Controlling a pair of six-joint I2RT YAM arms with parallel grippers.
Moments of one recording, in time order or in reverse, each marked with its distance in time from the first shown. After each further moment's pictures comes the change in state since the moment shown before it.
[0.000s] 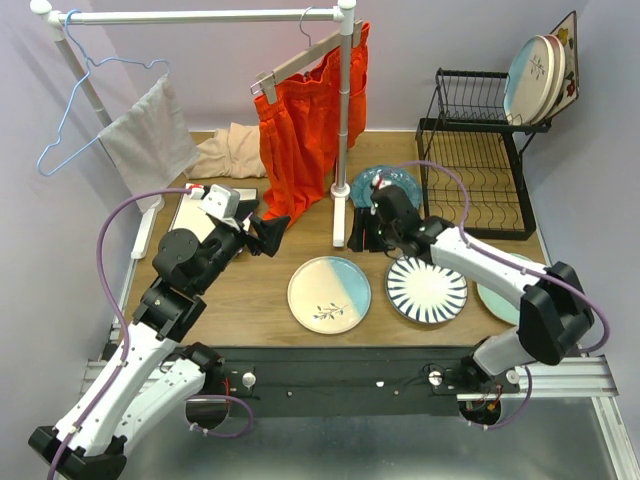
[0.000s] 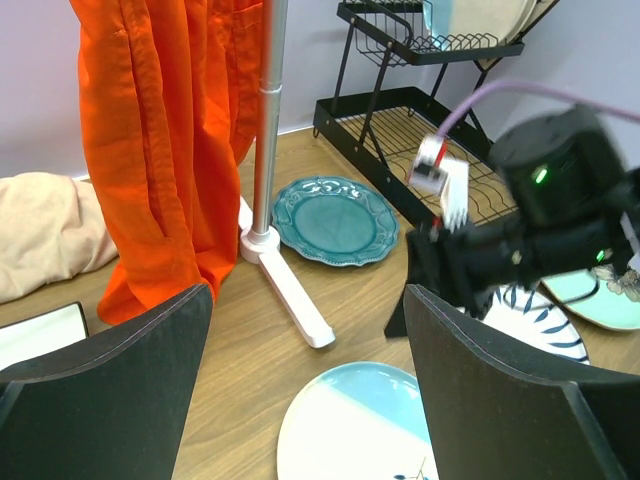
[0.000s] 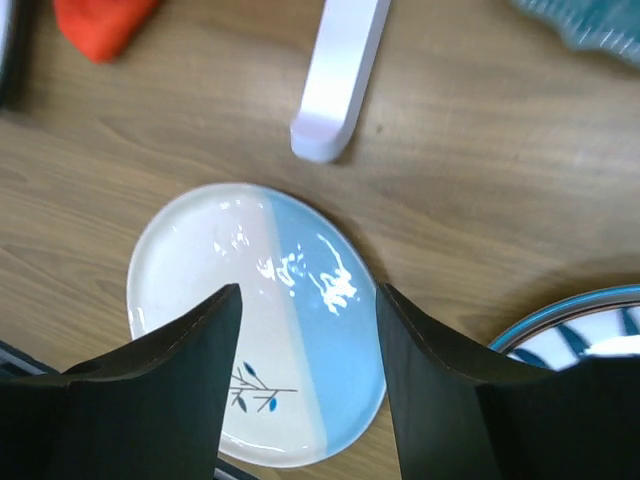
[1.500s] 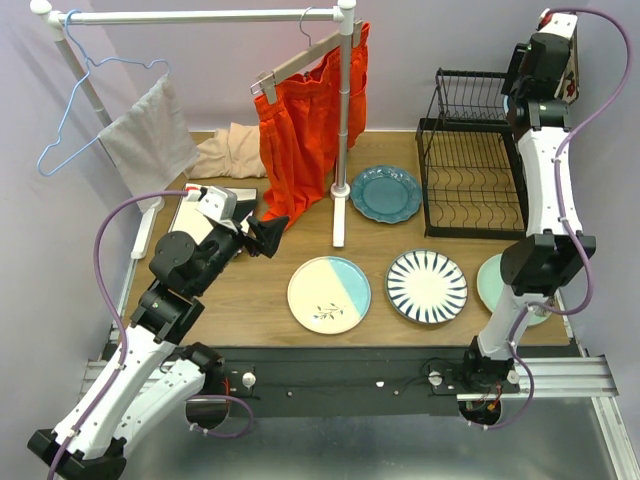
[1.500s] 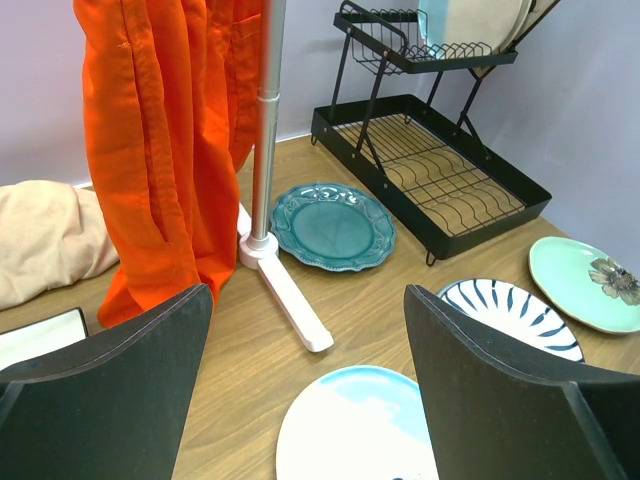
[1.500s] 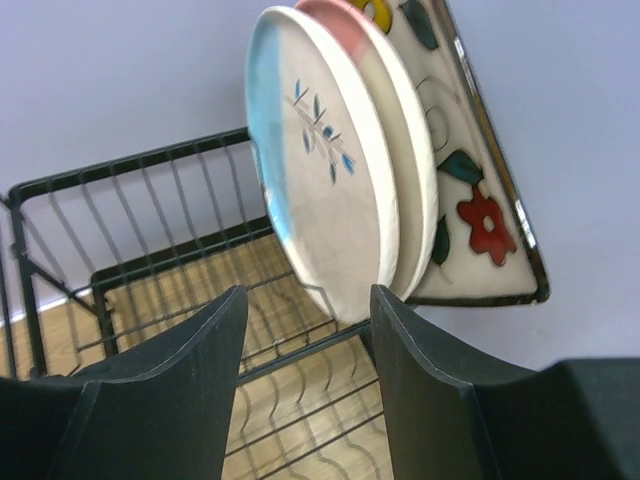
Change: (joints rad) left arm 0.000 -0.019 0.000 0.000 0.003 0.000; right arm -0.727 0.396 1.180 -0.163 0.423 -0.577
